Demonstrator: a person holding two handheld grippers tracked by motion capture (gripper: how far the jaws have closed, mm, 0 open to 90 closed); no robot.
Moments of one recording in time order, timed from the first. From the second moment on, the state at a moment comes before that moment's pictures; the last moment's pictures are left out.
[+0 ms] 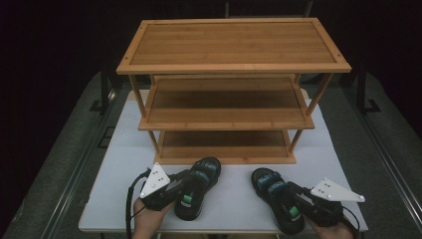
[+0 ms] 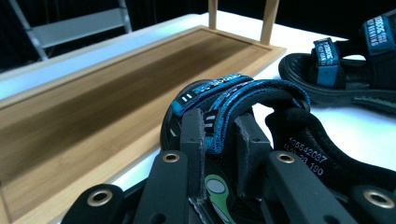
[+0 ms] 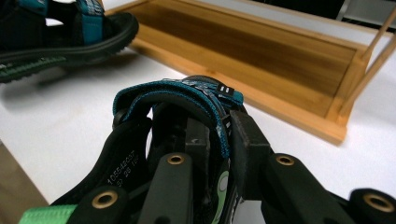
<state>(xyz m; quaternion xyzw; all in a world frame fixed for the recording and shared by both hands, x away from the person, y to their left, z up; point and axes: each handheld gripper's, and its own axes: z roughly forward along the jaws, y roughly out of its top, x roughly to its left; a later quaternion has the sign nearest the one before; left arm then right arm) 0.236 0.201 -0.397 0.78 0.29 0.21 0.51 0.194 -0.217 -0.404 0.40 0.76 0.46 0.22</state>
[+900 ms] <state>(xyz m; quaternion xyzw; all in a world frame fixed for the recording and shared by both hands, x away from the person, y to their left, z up) 0.276 0.176 -0.401 0.75 0.33 0.28 0.50 0.252 -0.163 -0.395 0.40 0.75 0.45 0.28</state>
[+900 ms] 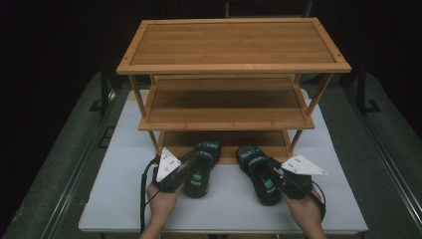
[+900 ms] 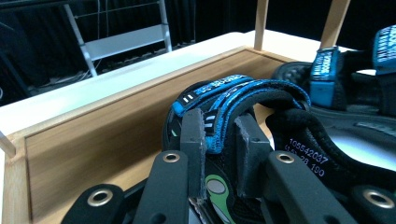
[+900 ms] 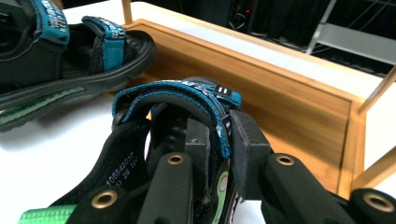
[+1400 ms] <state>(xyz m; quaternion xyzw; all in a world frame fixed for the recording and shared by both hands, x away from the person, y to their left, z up) 0.300 0.160 -0.409 0.75 0.33 0.29 0.49 0.287 -0.138 -0.404 0.42 0.73 0.45 0.30</state>
